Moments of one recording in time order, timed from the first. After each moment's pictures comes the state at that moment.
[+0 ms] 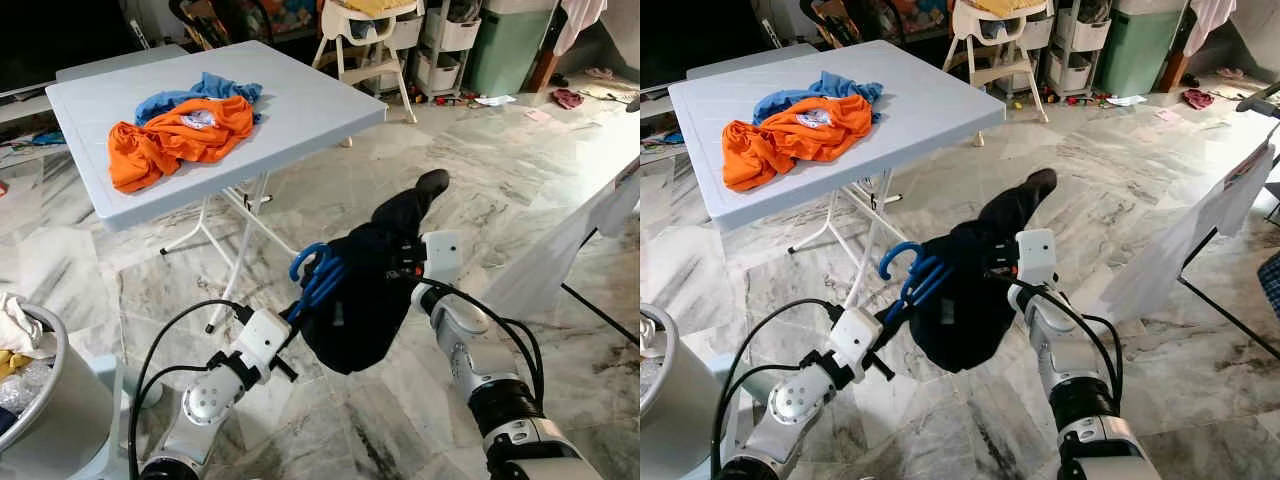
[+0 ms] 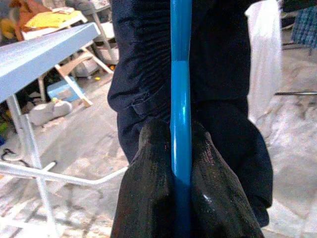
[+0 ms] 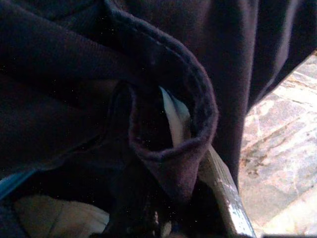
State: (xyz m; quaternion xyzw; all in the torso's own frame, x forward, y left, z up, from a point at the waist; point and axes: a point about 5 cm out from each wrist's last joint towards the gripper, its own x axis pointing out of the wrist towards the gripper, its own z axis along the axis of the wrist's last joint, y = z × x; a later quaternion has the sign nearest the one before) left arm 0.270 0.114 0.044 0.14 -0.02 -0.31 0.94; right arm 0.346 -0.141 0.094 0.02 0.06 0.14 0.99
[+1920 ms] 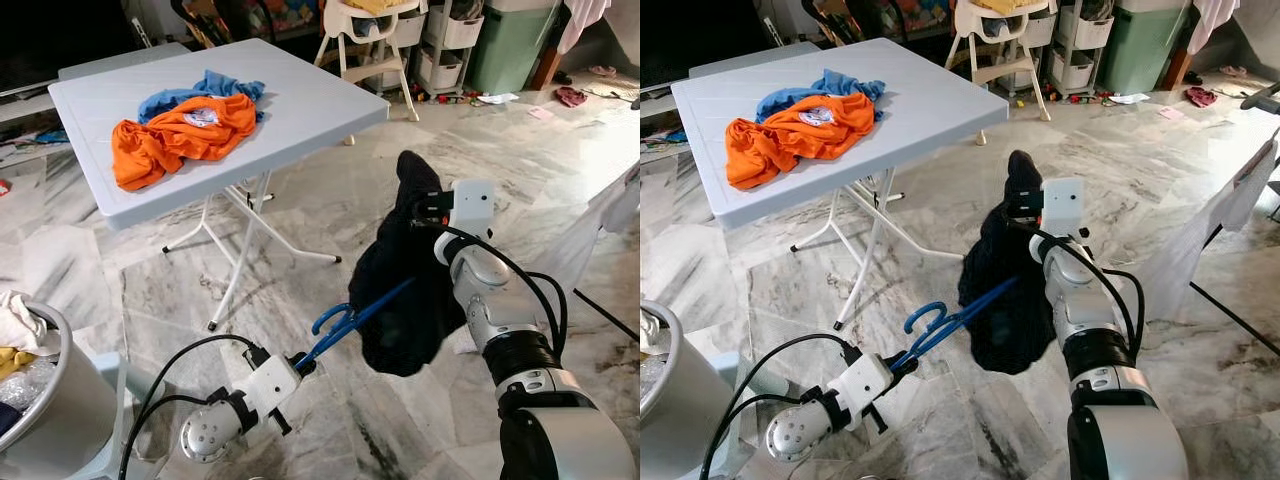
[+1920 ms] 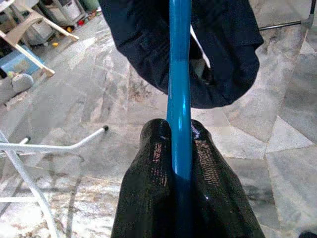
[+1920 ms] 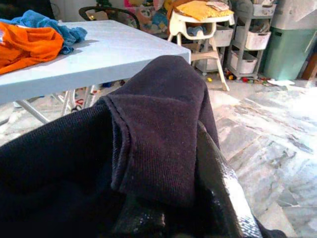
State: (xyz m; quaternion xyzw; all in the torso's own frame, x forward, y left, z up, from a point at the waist) left arm 0.230 0.115 0.010 0.21 0.06 -0.39 0.90; right arm 0.381 -0.165 0.147 -0.02 0.01 0.04 1.00
